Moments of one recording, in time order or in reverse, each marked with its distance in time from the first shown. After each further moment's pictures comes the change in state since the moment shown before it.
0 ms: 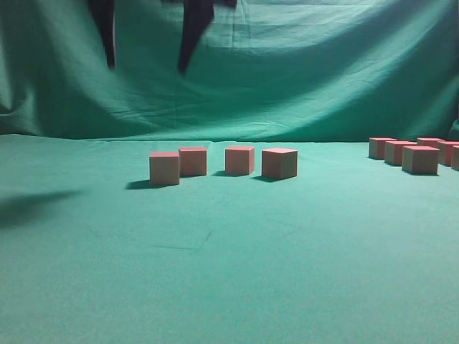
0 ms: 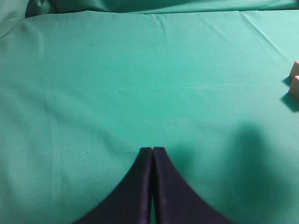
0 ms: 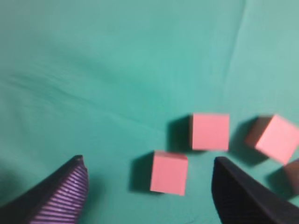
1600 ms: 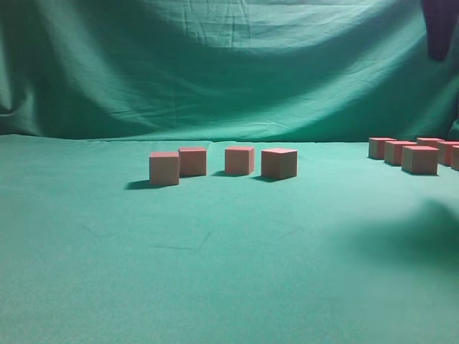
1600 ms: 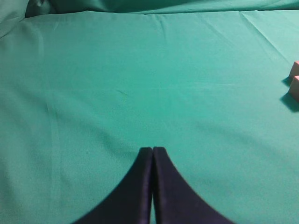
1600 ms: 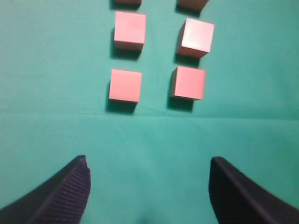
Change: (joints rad) left arm 0.000 0.000 0.000 0.000 0.000 -0.001; right arm -0.615 -0.577 0.924 -0.029 -0.282 -0.299
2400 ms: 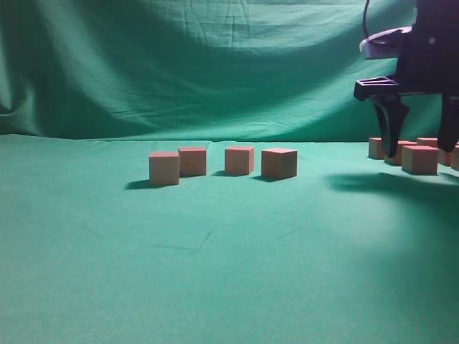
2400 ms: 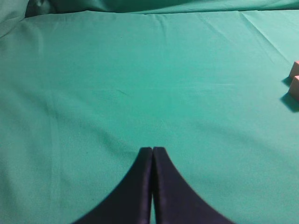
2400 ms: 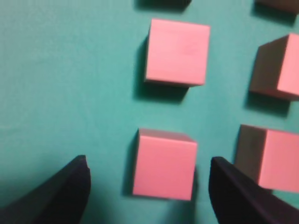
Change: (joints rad) left arm 0.000 0.000 0.000 0.000 0.000 0.000; right arm 0.000 0.340 -0.093 0.030 -0.188 0.000
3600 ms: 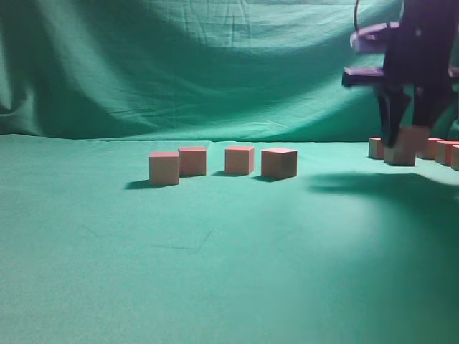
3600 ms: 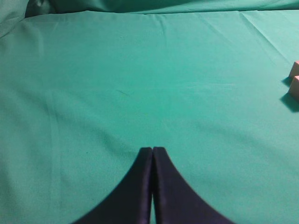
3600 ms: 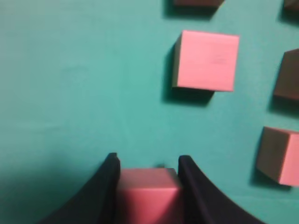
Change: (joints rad) left arm 0.000 0.000 0.000 0.000 0.000 0.002; right arm 0.010 0.005 -0.075 0.096 0.083 -0.060
